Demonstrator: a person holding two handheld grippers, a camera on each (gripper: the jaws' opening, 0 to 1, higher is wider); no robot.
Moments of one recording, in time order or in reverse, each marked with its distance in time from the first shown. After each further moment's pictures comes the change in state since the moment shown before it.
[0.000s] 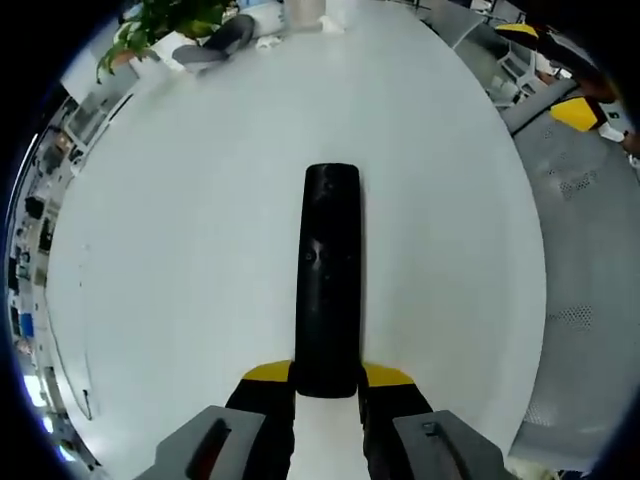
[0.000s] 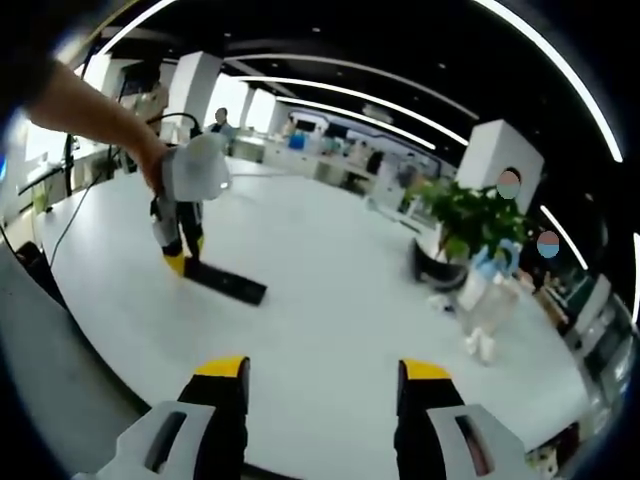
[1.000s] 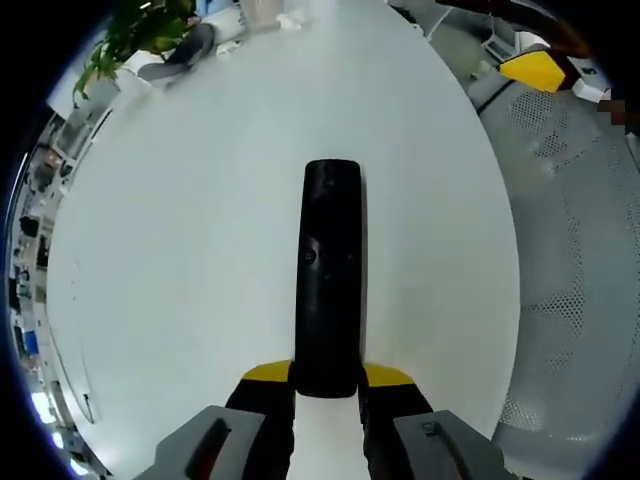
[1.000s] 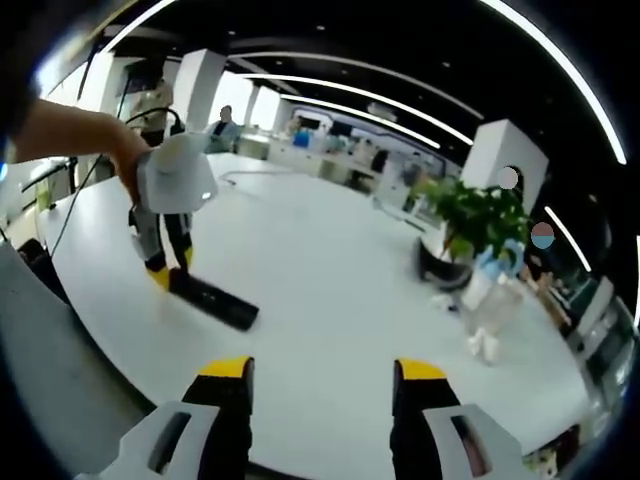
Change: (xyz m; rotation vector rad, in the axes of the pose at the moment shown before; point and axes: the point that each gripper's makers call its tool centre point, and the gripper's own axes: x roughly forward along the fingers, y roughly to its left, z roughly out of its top) left arm -0.003 -0.046 -0.003 0.048 0.013 -0.005; right arm 0.000 0.004 0.000 -0.009 0.005 0.018
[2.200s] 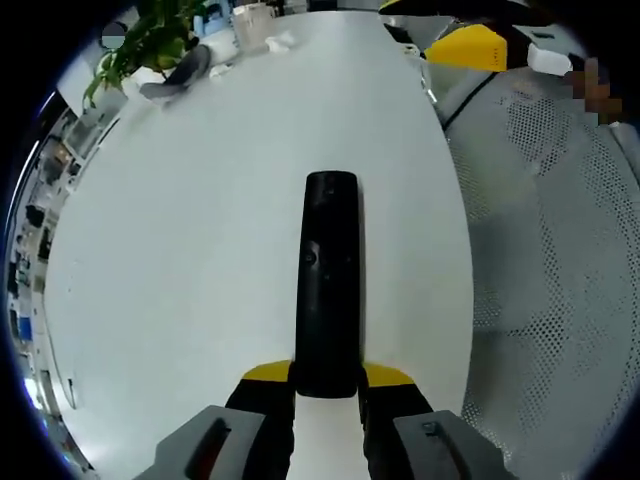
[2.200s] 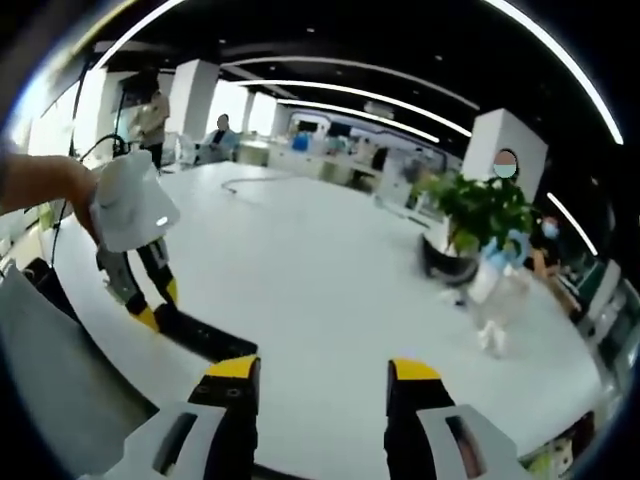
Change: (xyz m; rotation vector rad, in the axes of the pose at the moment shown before) left arm -0.001 -0.056 0.010 -0.046 -0.112 0.007; right arm -0.001 -0.001 0.006 0.083 -0.009 0.038
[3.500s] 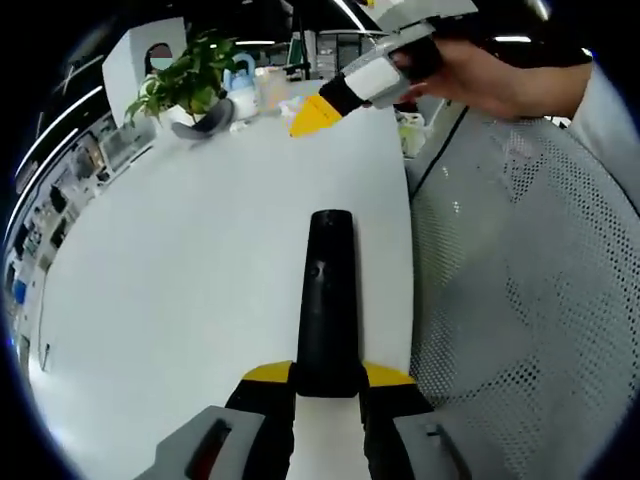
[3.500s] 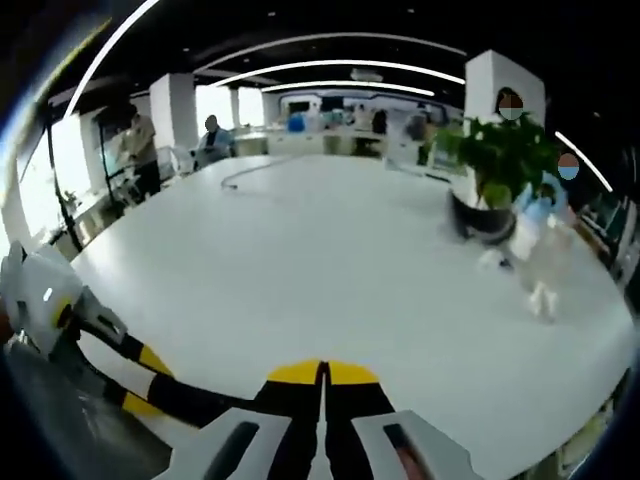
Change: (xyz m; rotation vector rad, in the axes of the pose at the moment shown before) left arm -0.003 -0.045 0.012 -0.104 -0.369 0.049; right arm 0.056 0.020 0.005 0.225 0.093 0.085
